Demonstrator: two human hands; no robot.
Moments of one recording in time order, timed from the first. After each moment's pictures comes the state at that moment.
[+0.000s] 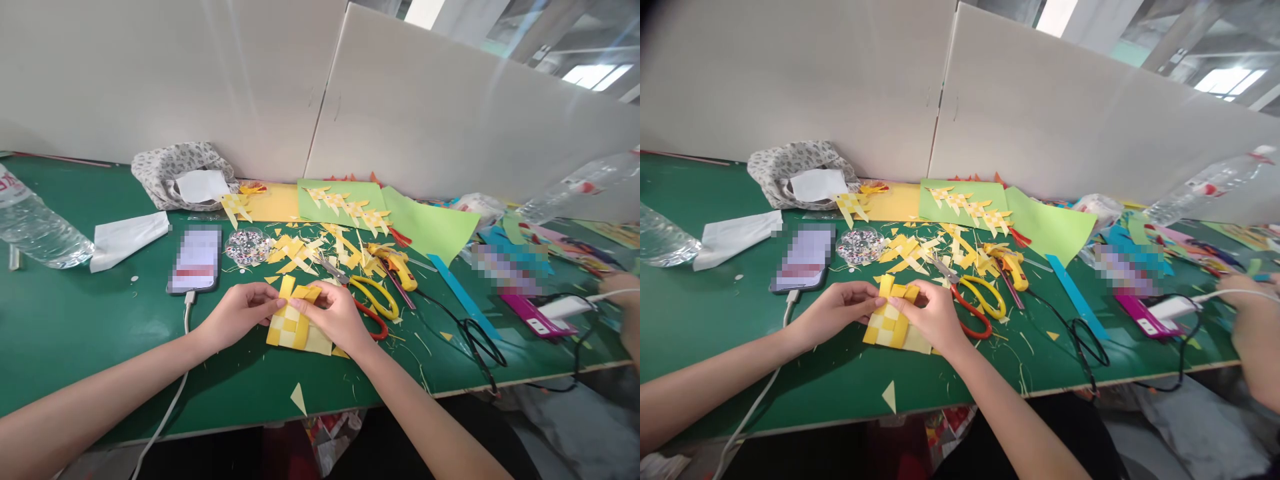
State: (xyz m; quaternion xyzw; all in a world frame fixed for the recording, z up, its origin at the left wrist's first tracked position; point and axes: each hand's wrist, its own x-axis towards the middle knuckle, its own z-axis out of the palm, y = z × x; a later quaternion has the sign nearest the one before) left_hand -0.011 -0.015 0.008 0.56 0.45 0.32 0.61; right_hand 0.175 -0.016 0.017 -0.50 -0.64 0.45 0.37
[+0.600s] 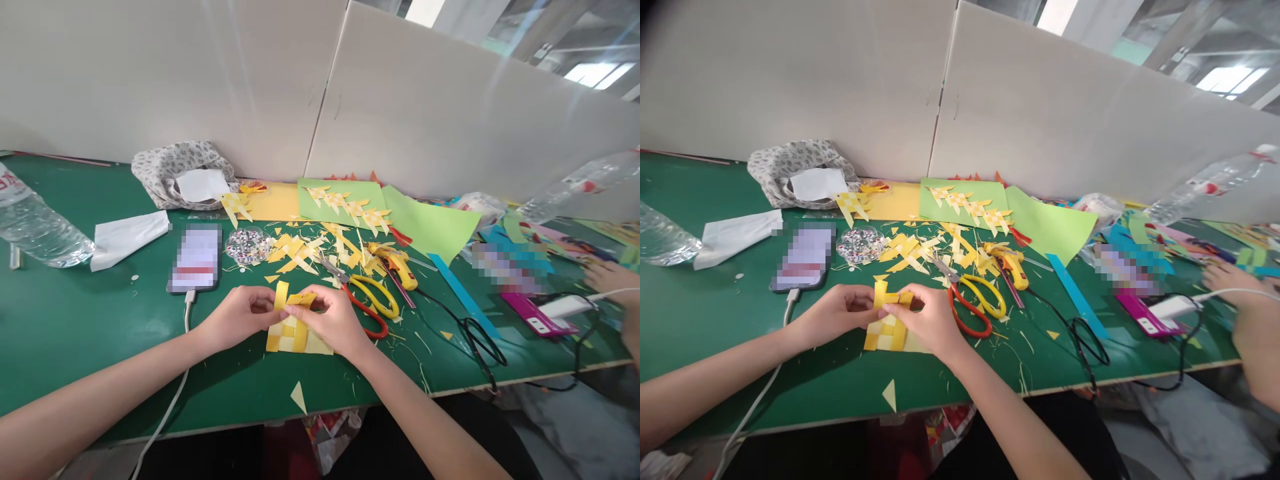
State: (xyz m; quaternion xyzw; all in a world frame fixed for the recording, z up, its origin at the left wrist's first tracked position) left_hand -0.011 -0.017 0.008 0.62 0.44 0.29 0.59; right_hand 0.171 -0.019 0.019 -0.50 -0.68 0.41 0.35
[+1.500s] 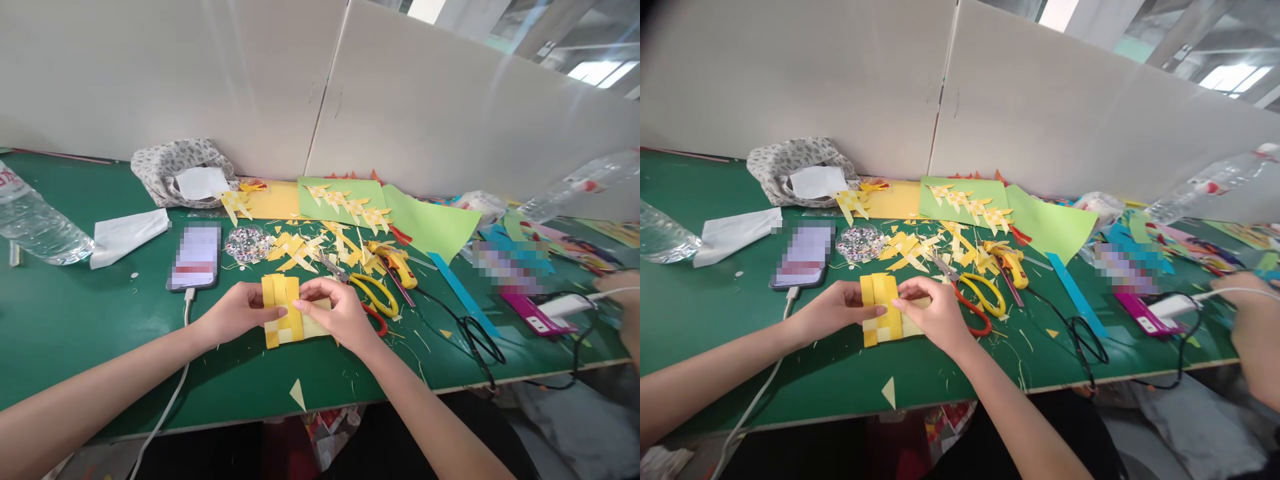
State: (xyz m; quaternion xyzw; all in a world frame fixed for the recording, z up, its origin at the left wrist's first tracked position) left_hand -0.012 -0.015 0.014 0.56 0.46 0.28 0.63; right_hand 0.182 -0.017 0.023 -0.48 -0.69 0.39 0.38
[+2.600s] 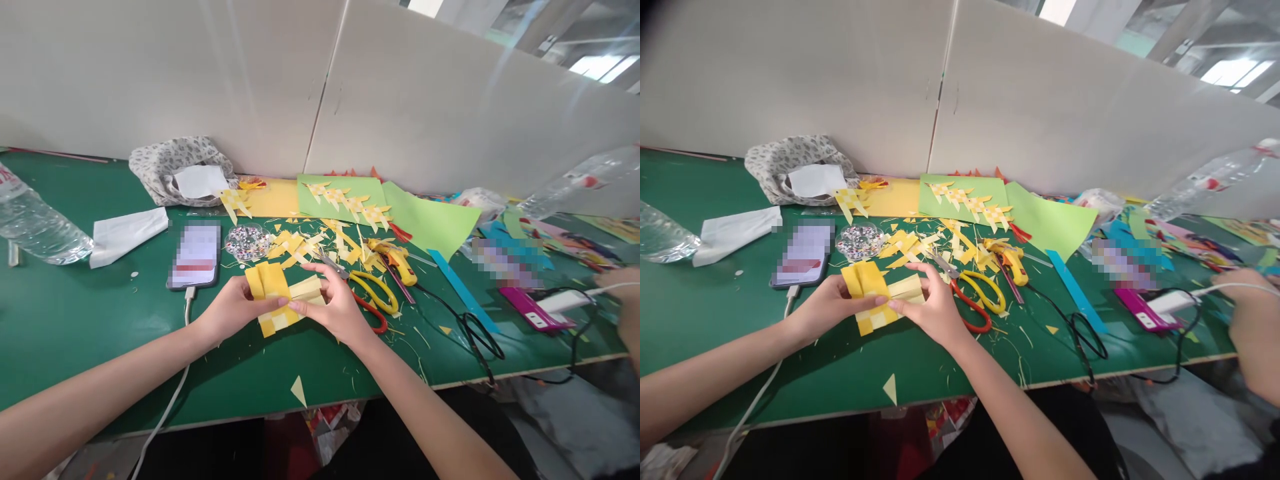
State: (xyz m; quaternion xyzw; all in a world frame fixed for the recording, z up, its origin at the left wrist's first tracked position) left_hand -0.012 -0.018 0.015 0.52 0.48 0.35 0.61; right_hand 0.178 -0.019 0.020 -0.49 -0.60 0.51 0.37
